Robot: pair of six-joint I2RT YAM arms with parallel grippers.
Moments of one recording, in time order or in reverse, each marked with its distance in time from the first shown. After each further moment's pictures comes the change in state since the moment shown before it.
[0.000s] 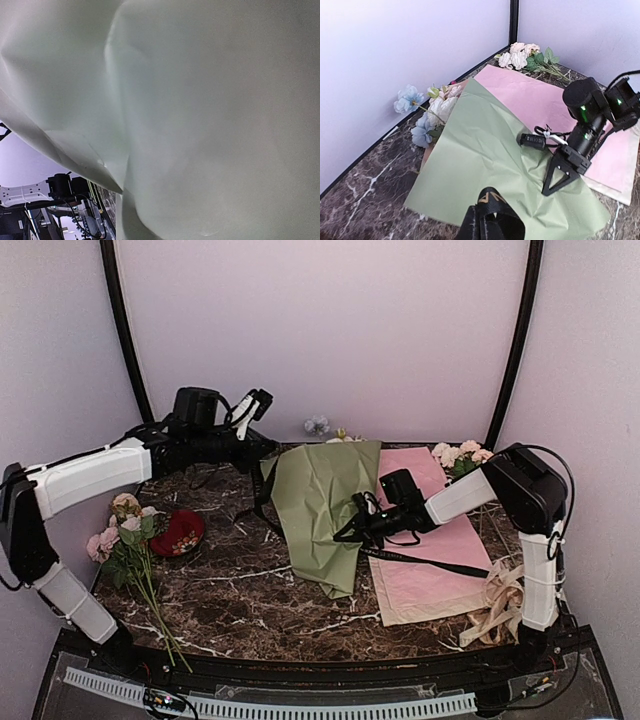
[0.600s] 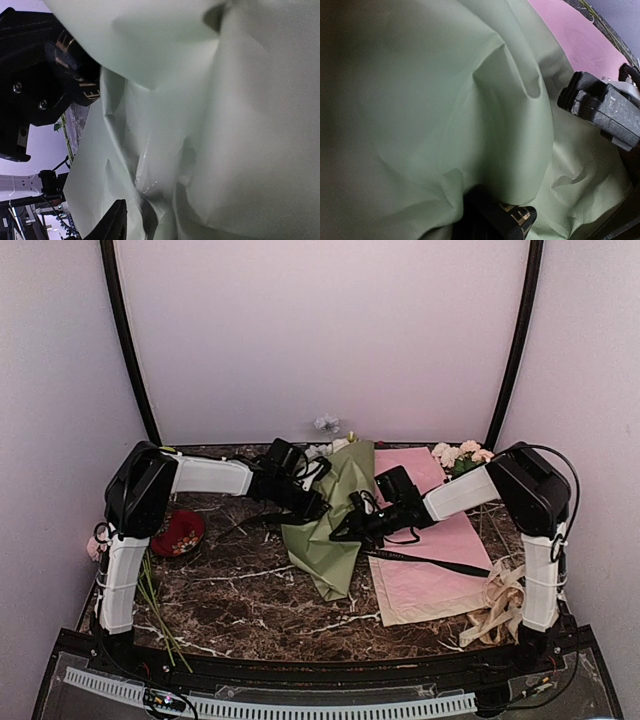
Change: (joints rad) left arm -0.093 0.740 0.367 -0.026 0.076 -0.214; right arm 0.021 -0.023 0.028 -0.108 0.056 -0.086
